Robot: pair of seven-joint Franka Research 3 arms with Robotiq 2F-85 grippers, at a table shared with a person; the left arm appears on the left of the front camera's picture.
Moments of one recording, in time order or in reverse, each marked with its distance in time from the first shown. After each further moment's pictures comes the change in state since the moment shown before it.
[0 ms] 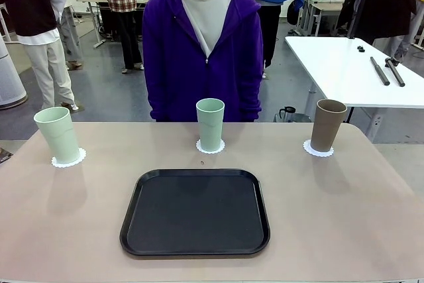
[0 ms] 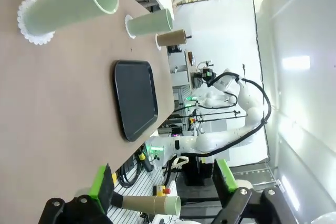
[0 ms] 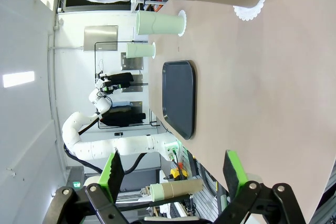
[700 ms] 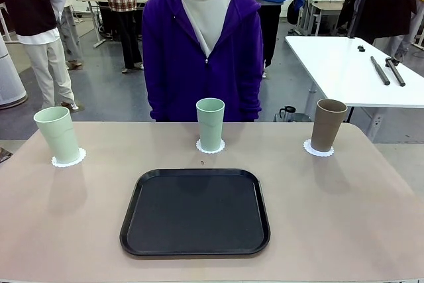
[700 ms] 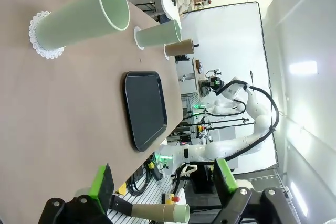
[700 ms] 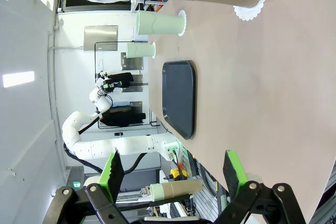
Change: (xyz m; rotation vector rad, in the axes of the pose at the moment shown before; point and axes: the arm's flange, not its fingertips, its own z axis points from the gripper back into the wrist) left arm 0.010 0.005 0.000 0.038 -0.038 -0.019; right arm 0.000 0.000 0.000 0.000 0.000 0.000
